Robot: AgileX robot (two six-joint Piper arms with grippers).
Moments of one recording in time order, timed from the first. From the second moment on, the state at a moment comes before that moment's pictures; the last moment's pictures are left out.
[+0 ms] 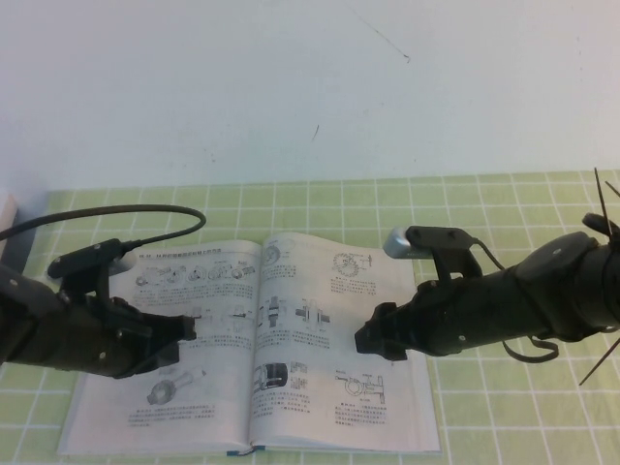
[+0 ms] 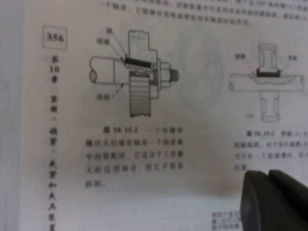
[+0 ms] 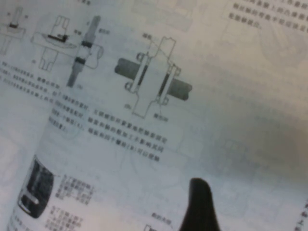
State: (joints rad) right arm 0.49 1.94 -1.01 1.32 0.38 -0.99; left arm -0.10 1.64 -0.76 -0.95 0.38 0.59
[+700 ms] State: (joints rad) right arm 0.45 2.00 -1.03 1.39 0.49 -0.91; left arm -0.10 1.71 -0.77 -1.09 0.41 0.75
